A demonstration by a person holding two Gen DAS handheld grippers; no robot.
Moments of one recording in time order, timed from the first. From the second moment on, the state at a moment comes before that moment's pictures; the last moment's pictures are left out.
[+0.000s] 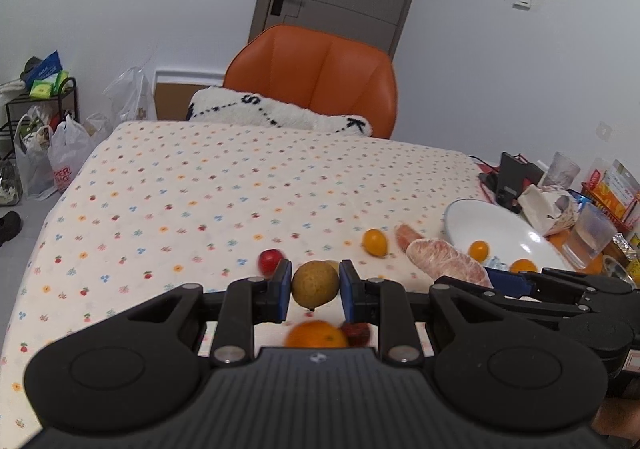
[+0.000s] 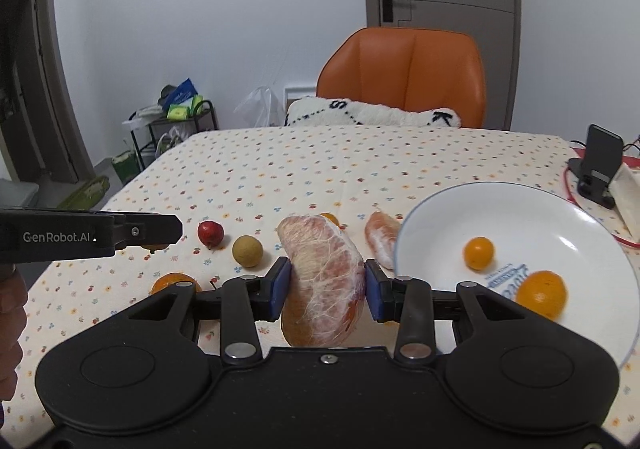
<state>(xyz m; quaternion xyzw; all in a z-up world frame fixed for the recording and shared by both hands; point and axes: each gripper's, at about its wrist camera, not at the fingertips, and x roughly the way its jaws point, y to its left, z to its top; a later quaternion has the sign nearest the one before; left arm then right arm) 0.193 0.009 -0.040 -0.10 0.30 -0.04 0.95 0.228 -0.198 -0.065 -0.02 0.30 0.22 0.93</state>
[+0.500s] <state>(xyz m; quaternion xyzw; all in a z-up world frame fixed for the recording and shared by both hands) 0.188 -0.036 -0.028 -0.09 0.29 -0.06 0.95 0.218 -0.251 -0.058 0.00 0.29 0.19 0.94</state>
